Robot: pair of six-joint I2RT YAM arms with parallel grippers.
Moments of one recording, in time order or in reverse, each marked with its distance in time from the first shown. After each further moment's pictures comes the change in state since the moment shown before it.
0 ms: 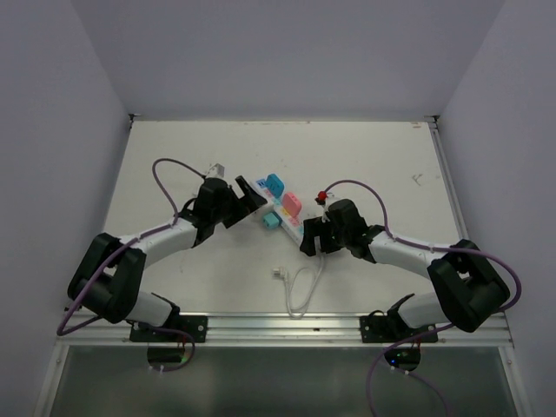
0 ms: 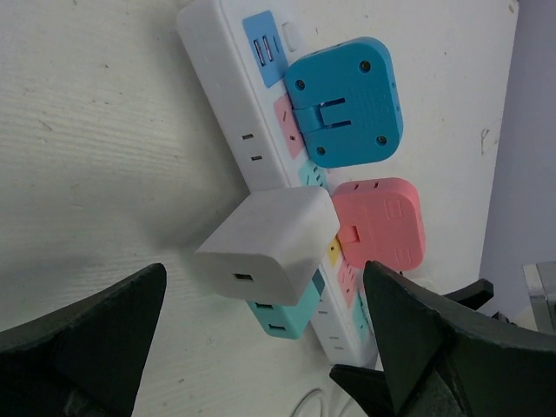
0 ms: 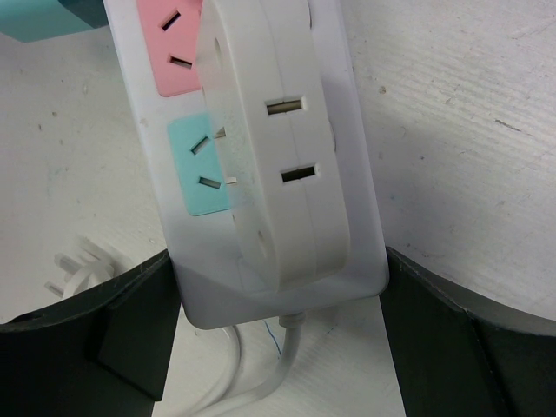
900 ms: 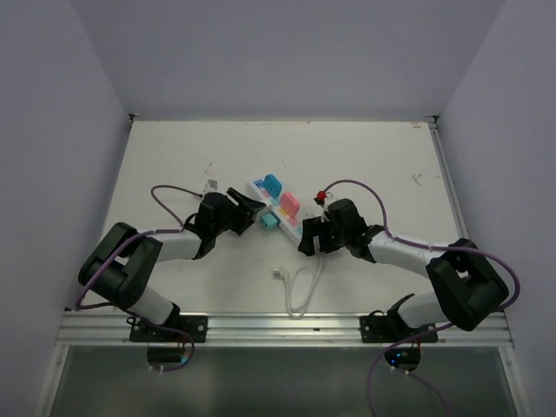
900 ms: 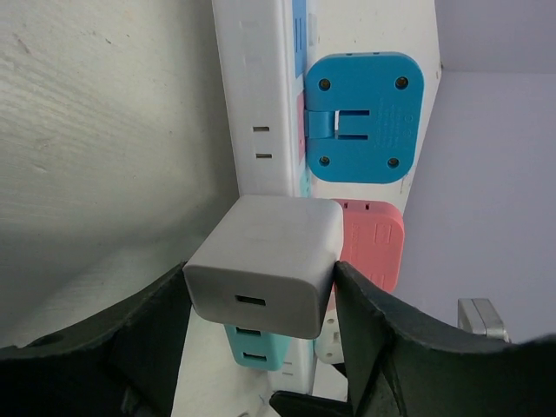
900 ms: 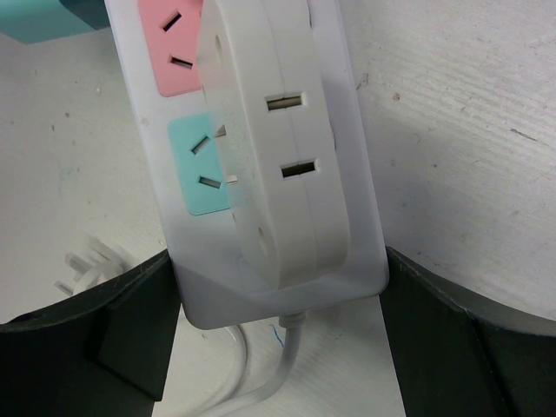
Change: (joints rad) left arm -0.013 0.111 -0.153 0.344 0.012 -0.369; right arm 0.000 0.010 0.000 0.019 -0.022 0.001
